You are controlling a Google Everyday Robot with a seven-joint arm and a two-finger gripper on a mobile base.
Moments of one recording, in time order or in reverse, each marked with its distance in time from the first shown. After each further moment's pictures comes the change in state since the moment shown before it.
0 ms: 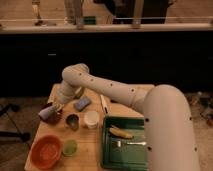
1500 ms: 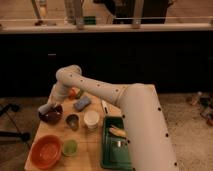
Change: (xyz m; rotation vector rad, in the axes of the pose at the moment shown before) arm 0.040 -0.045 0.049 0.027 0.065 0.046
